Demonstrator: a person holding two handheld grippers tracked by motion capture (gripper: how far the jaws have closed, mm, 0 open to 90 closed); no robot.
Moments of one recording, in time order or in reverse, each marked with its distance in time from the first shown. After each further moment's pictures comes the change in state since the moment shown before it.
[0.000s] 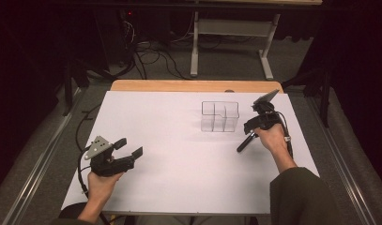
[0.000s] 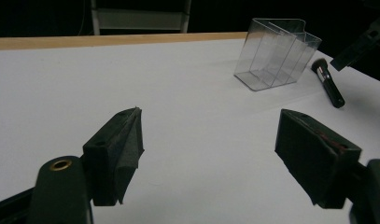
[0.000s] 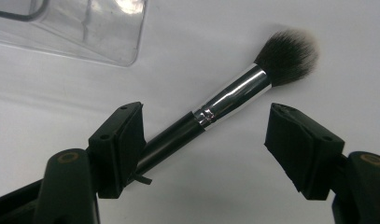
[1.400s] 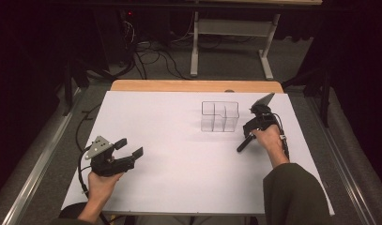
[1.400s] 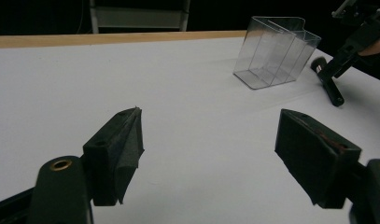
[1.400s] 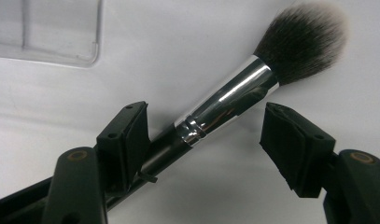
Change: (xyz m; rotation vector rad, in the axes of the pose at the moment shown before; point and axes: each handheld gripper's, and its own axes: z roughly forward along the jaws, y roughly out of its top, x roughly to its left) left arm 0.000 0.000 0.001 0.006 -0.004 0.001; right arm -0.007 0.010 0.033 0.100 -0.018 0.062
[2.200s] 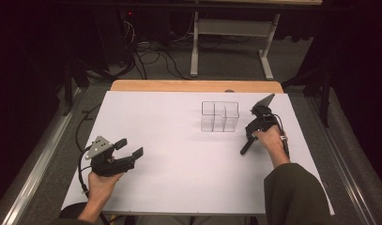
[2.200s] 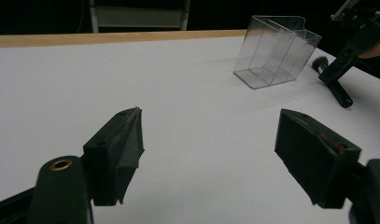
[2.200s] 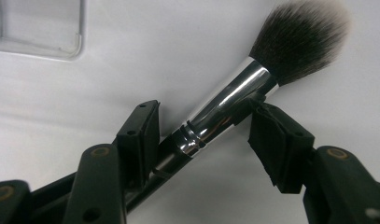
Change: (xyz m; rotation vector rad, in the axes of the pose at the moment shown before) left arm 0.000 0.000 0.000 0.003 0.001 -0.001; right arm -0.004 -0.001 0.004 0.027 -0.012 -0.013
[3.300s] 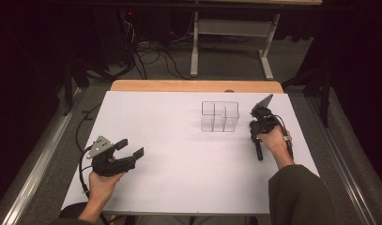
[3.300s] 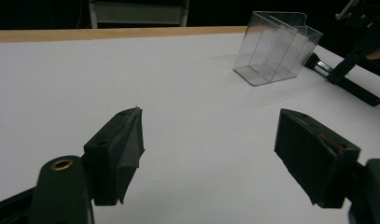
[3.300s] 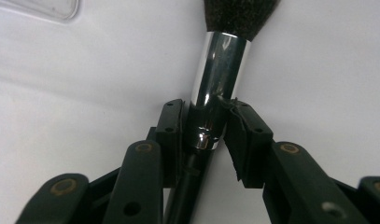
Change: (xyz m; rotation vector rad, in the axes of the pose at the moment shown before) left arm 0.000 0.000 0.002 0.014 -0.002 -0.005; right arm 0.000 -0.005 -0.002 0.025 -0.022 -0.119
